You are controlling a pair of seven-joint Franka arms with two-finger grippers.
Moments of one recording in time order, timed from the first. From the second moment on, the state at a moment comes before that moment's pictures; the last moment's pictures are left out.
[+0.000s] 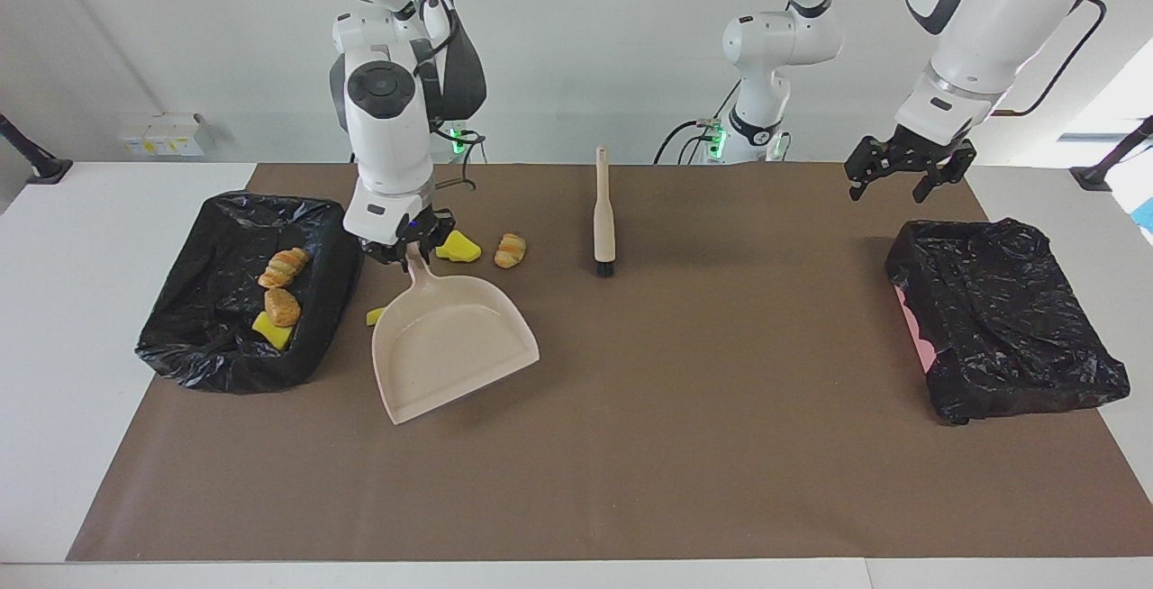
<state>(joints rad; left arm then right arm) 0.02 -0.14 -0.08 -1.83 -0.01 1.72 0.05 0.25 0.11 0.03 -1.86 -0.12 1.91 -0.09</state>
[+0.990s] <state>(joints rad) 0.02 -0.07 -0.08 -1.69 0.04 1.67 0.05 0.51 0.37 0.03 -1.75 0.00 2.06 0.46</state>
